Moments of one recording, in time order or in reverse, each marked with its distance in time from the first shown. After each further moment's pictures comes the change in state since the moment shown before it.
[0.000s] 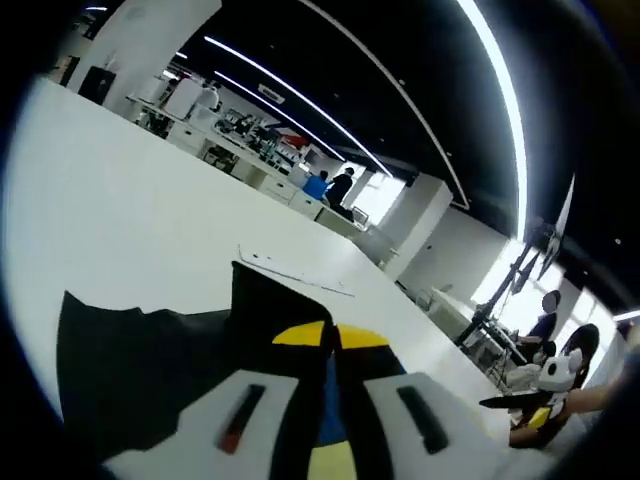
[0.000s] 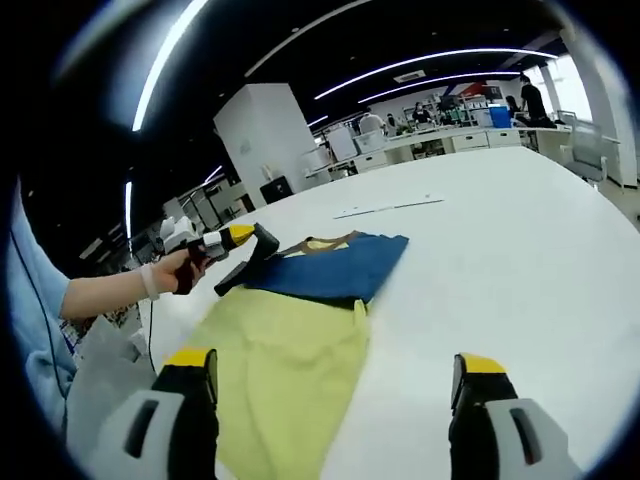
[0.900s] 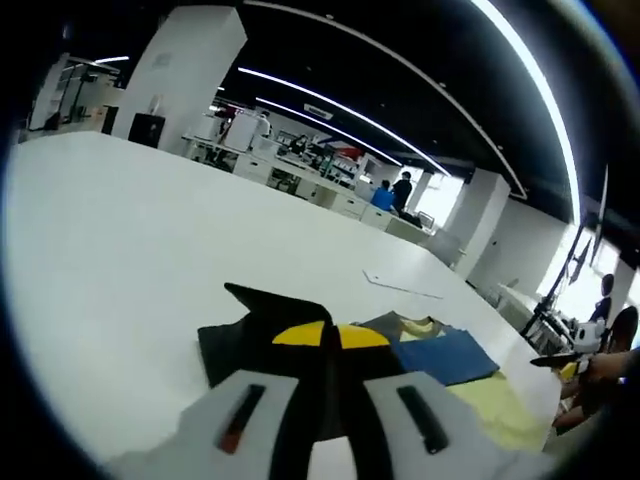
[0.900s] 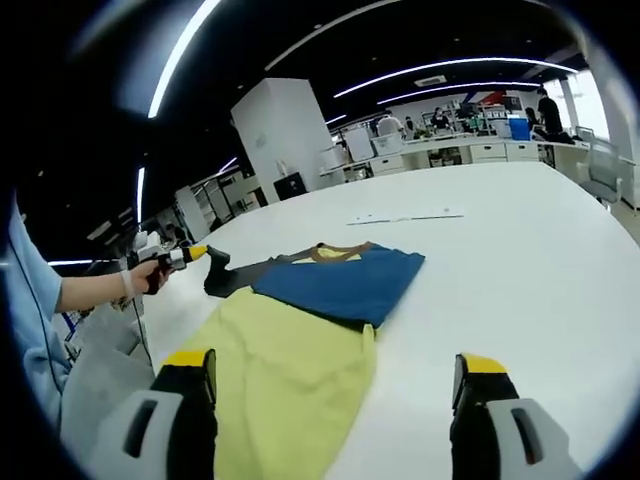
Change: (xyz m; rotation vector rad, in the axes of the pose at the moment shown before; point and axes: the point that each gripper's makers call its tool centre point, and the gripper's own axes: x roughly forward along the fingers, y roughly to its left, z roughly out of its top) left arm -0.147 0.127 0.063 0.110 -0.025 0.295; right arm 0.014 0.005 0.021 -0.081 0.005 0.036
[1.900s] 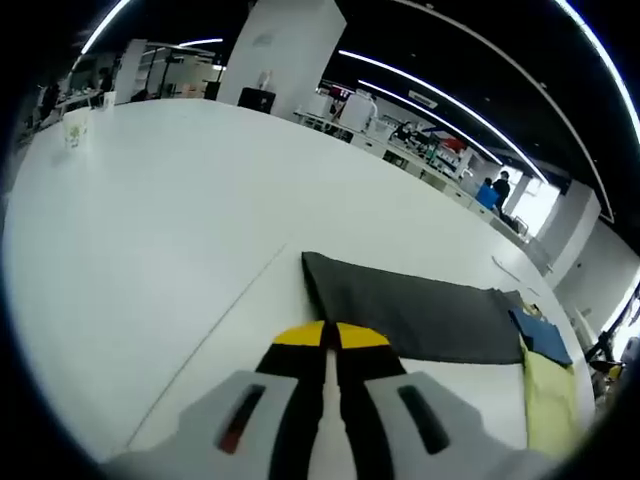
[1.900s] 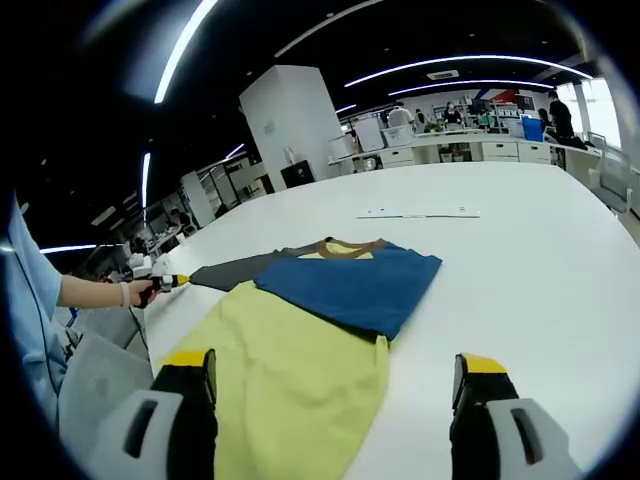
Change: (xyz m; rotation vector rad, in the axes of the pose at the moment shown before) left arm -0.135 0.184 -0.048 -0.134 0.042 0.471; right arm 0.027 0.013 0.009 -0.041 0.049 0.025
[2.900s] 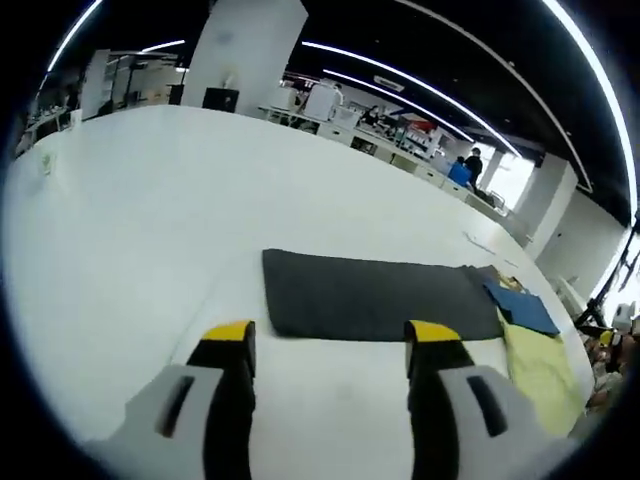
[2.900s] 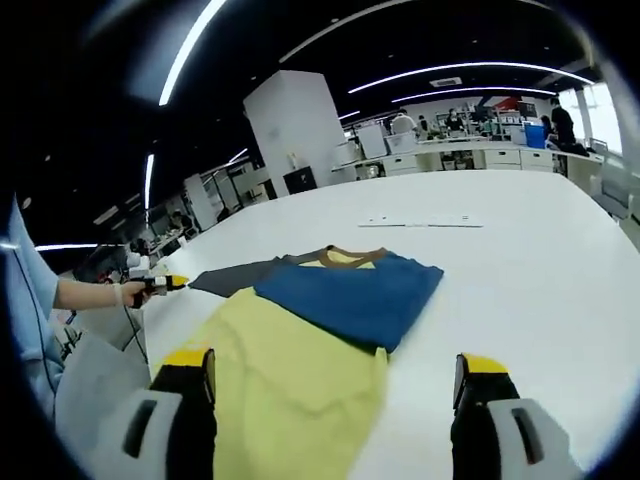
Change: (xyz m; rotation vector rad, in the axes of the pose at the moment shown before) left arm 0.000 -0.011 -0.005 0.090 0.073 -0.083; right arm 0.003 -0.003 0.008 -0.016 -0.028 0.005
